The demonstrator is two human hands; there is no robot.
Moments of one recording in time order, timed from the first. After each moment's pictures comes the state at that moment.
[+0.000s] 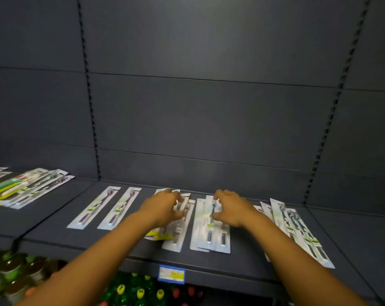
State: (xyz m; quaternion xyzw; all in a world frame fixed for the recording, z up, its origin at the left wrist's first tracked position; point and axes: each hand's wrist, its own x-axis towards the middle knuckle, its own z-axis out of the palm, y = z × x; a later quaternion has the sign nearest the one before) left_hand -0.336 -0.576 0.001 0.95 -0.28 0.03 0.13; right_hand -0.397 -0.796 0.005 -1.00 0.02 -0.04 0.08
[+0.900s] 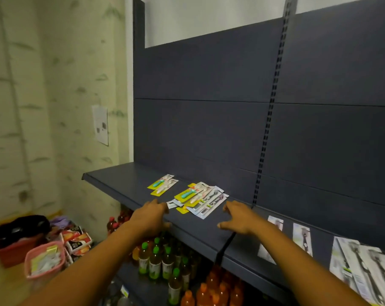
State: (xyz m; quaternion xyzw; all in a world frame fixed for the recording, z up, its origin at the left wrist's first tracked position) left_hand -0.281 -0.040 -0.003 1.00 0.00 0.04 0.07; right_hand -0.227 -0.316 0.011 -0.97 -0.19 0.01 0.11
